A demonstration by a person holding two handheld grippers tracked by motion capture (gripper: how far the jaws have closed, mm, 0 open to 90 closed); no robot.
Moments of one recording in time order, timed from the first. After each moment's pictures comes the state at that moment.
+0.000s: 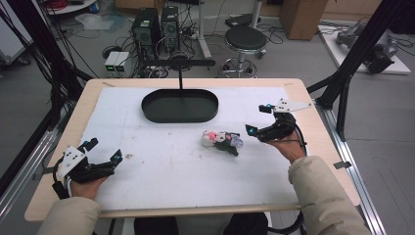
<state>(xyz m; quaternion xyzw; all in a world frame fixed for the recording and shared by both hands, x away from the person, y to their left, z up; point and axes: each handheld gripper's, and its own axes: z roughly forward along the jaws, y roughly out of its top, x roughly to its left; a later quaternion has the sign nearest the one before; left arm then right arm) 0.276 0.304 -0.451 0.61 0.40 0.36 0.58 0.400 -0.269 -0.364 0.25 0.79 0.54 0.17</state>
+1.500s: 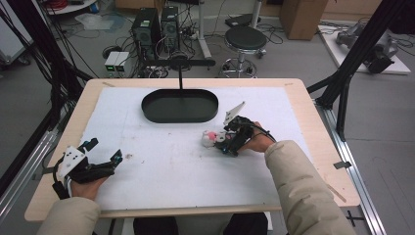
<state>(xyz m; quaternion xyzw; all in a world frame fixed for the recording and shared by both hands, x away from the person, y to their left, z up) 0.276 0.304 -0.451 0.61 0.40 0.36 0.58 0.441 -0.171 -0.419 0.13 0.94 0.30 0.02</state>
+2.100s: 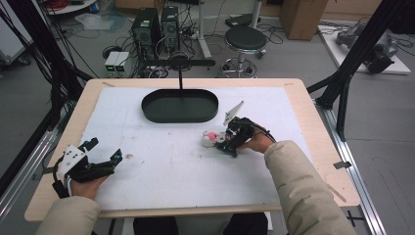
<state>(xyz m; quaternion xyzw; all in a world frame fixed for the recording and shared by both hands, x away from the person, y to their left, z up) 0.279 0.305 -0.450 0.61 0.41 0.35 0.58 0.442 -0.172 -0.416 0.11 0.95 0.29 0.00</state>
